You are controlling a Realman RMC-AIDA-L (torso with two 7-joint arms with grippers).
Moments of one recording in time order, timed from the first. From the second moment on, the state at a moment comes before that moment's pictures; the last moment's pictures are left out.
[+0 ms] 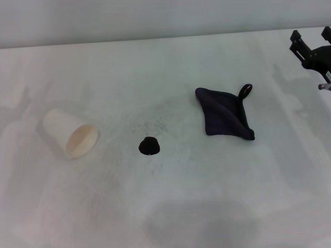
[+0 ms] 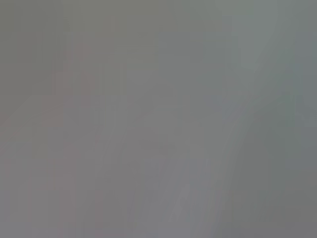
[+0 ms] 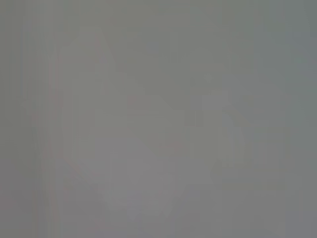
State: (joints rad) left arm -0.38 -2.04 1.18 0.25 -2.64 -1.13 2.42; right arm 0.50 2.02 -0.46 0.05 2.17 1.17 -2.78
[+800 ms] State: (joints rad) left arm -0.41 -1.78 1.15 0.66 -1.64 -1.25 1.95; right arm 0.49 2.03 -0.44 0.09 2.18 1.09 -2.78
